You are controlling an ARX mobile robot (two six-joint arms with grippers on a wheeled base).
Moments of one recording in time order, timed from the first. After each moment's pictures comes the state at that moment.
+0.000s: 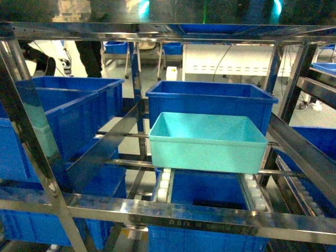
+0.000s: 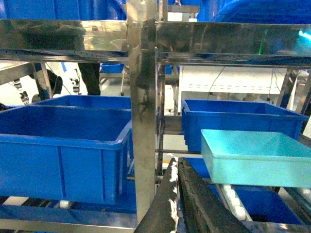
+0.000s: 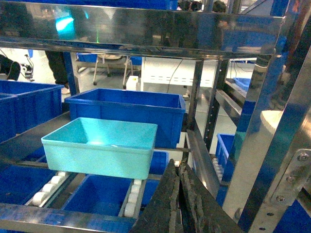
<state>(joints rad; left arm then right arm) 0.00 0.26 0.02 0.26 0.00 -0.01 0.00 0.31 0.01 0.31 0.00 -0.01</state>
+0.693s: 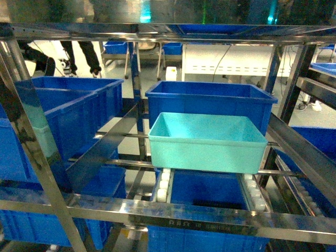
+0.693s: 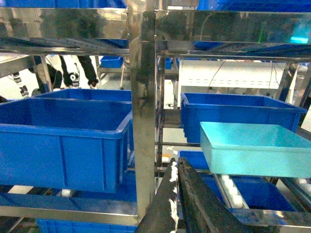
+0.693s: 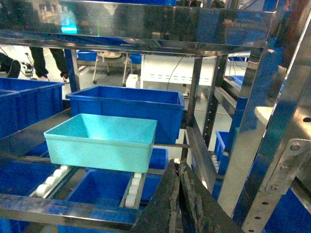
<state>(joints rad) 0.00 0.01 0.02 -0.01 0.00 -0.01 0.00 0.00 0.01 0.00 0.00 -0.01</state>
